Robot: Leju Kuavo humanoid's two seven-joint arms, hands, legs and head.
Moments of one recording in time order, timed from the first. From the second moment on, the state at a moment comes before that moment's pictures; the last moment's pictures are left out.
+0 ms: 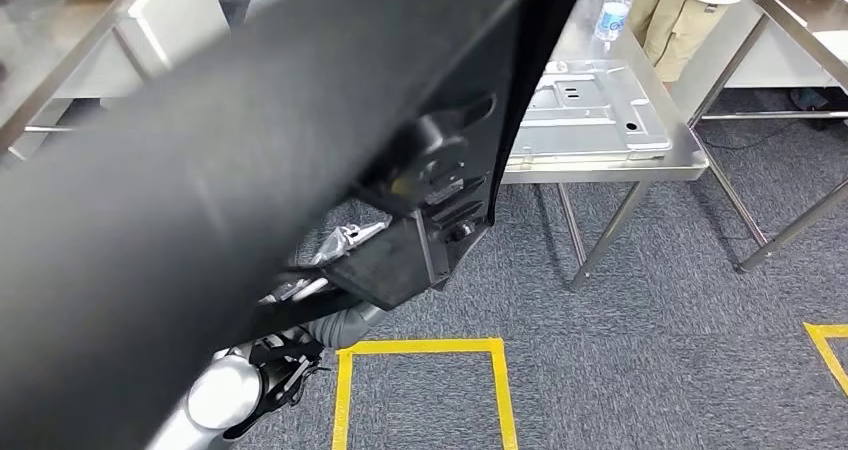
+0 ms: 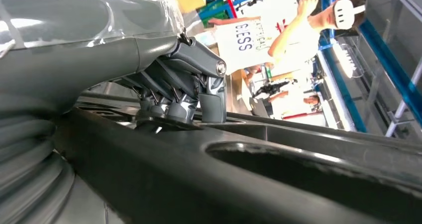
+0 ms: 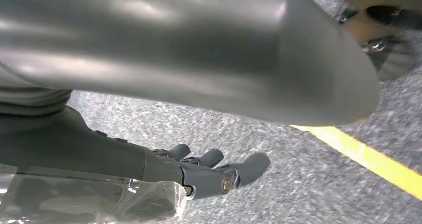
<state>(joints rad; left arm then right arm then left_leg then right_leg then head) -0.59 0.10 -0.99 -1.71 0.41 0.16 -0.18 -0.12 -0.05 1.20 -0.23 -0.67 -0.21 0.02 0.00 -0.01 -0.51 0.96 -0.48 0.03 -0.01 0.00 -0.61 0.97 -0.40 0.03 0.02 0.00</state>
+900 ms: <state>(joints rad) -0.58 0.09 -0.99 -1.71 0.41 0.16 -0.18 -0.12 -0.05 1.20 -0.23 -0.67 -0.21 0.02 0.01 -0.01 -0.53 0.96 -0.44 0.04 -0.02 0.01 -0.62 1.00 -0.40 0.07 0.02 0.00</state>
